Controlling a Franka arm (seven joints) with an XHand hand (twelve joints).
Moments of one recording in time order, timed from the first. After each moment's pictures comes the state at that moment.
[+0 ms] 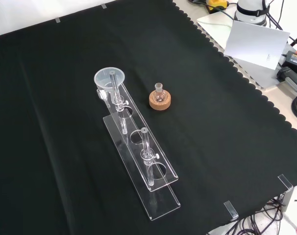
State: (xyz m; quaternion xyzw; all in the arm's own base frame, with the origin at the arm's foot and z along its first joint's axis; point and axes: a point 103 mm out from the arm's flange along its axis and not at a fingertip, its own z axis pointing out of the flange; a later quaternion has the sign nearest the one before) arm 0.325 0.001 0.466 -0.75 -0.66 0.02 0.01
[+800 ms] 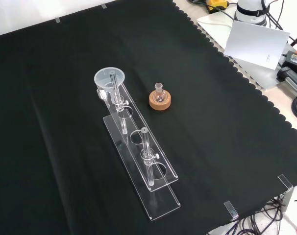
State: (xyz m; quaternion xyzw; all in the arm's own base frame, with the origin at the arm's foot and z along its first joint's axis) arm 0.406 0.025 0.420 -0.73 -0.67 0.07 0.03
